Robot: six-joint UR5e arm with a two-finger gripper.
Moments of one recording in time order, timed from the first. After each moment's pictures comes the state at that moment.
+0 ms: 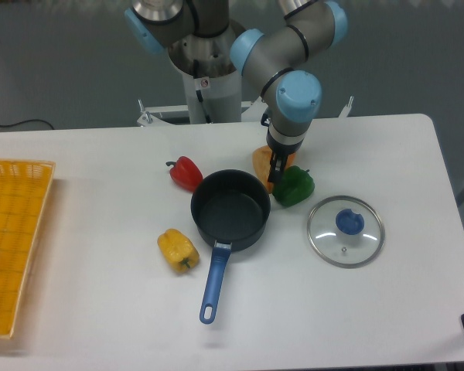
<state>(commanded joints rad) 2.73 -1.74 -2.09 -1.07 1.60 2.50</state>
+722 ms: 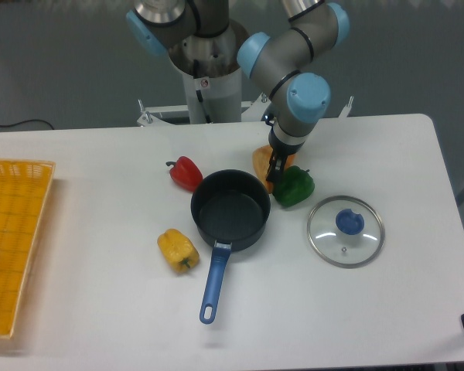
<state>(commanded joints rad) 2.76 -1.76 -2.10 -1.04 1.55 2.53</state>
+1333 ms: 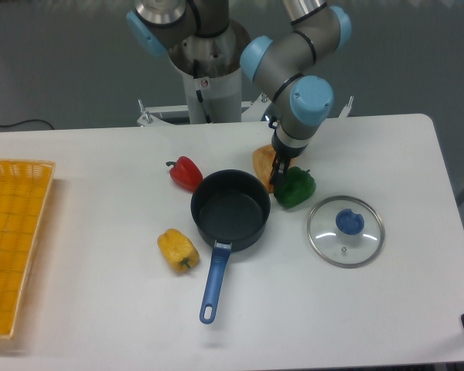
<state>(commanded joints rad) 2.77 -1.79 -2.11 -1.01 1.56 2.53</state>
